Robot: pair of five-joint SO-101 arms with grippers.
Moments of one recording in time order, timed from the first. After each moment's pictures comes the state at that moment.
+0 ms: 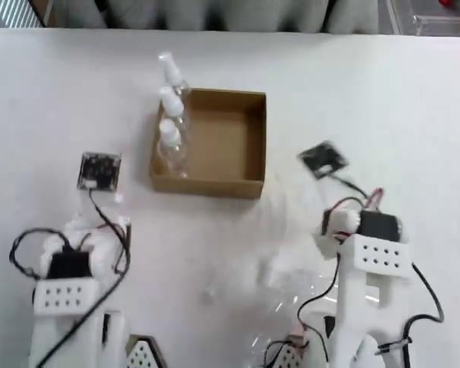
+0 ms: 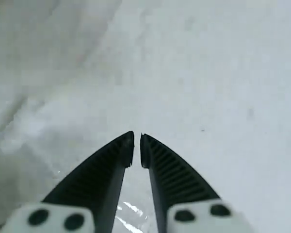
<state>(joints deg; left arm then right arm) -9.3 -60.4 72.7 55.5 -5.1 9.1 -43.1 53.5 68.7 36.3</state>
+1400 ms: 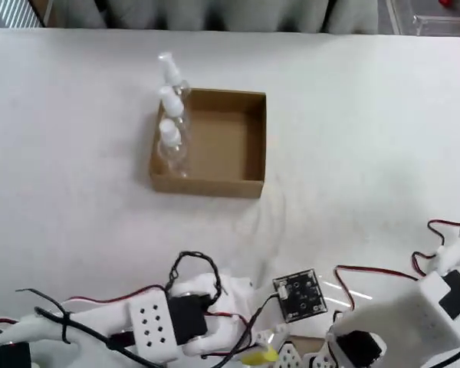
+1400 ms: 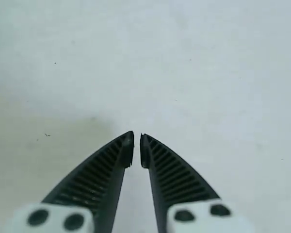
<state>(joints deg) 67.5 -45.4 62.8 54.9 0.5 51.8 15.8 8.1 48.5 34.9</state>
